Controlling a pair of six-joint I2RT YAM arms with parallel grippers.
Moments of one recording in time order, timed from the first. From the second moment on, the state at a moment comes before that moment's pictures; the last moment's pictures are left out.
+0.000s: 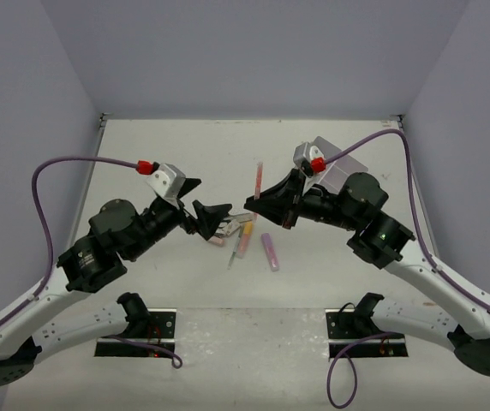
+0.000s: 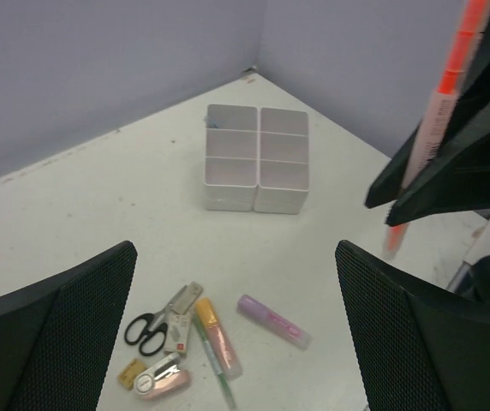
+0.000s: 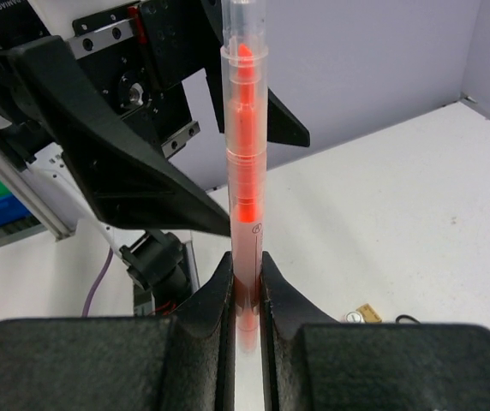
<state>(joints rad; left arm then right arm) -0.95 0.75 1.02 -0.29 -0.18 -0.13 0.84 0.97 1.06 -0.01 -0.46 0.27</state>
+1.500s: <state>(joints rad) -0.84 0.74 0.76 -0.20 -0.59 -0.04 0.84 0.98 1.04 -0.02 -0.41 0.25</state>
